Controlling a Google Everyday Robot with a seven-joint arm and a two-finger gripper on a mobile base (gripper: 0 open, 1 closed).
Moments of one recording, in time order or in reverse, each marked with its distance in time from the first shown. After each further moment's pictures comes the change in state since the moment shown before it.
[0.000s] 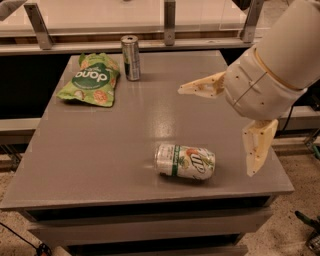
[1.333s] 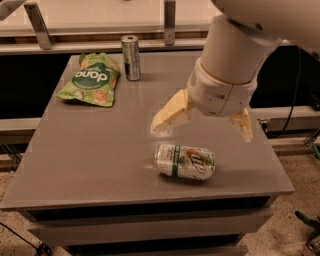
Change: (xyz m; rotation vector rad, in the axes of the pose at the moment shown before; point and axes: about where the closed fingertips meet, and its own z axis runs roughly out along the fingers) arm 0.003 -0.011 0.038 -0.280 0.001 -0.837
